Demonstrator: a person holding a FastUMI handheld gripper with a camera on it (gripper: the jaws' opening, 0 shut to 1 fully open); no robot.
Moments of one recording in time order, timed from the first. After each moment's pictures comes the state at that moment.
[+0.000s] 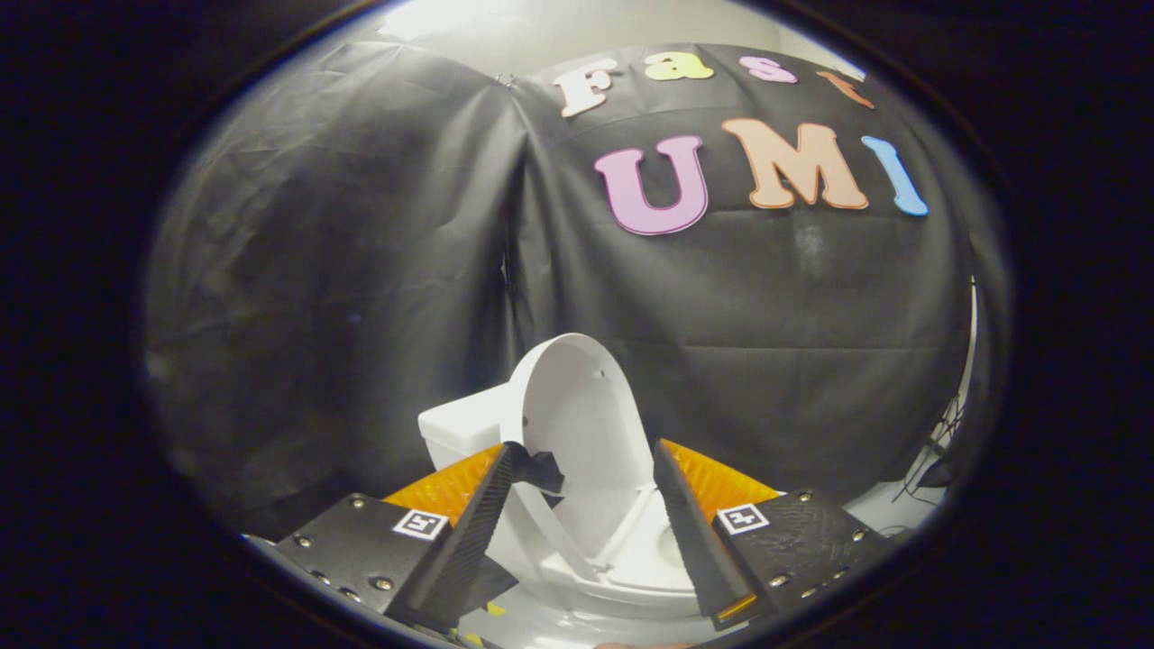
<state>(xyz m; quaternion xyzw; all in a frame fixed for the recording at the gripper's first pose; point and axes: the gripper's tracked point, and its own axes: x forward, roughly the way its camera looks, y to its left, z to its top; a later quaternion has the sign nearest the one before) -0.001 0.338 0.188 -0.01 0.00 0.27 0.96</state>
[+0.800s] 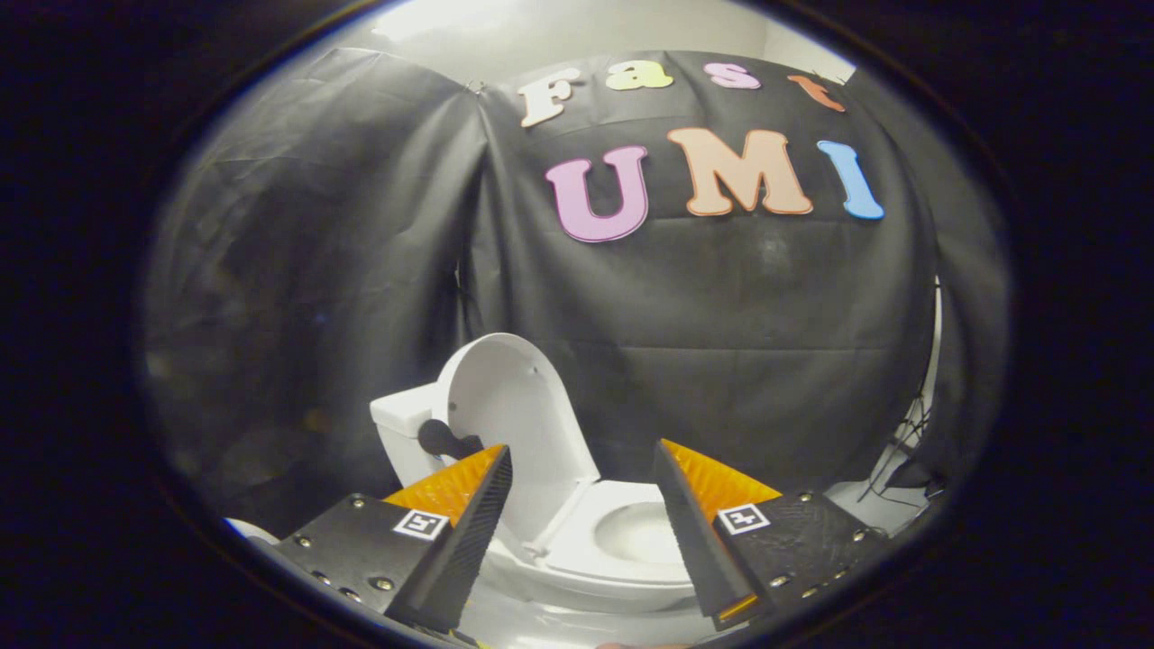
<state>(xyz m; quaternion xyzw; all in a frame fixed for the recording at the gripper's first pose) -0.004 0.230 0.184 -0.02 0.00 0.20 0.98</state>
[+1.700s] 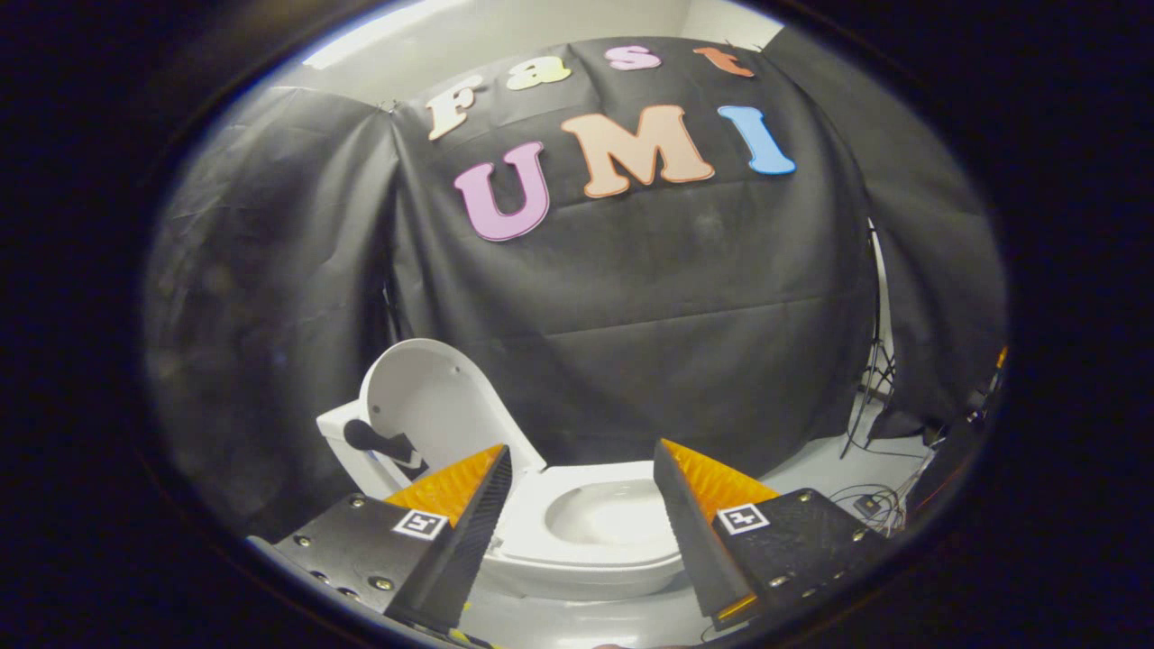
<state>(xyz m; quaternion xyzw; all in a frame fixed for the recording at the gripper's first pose) 0.019 0.124 0.166 0.06 0.03 0.13 0.99</state>
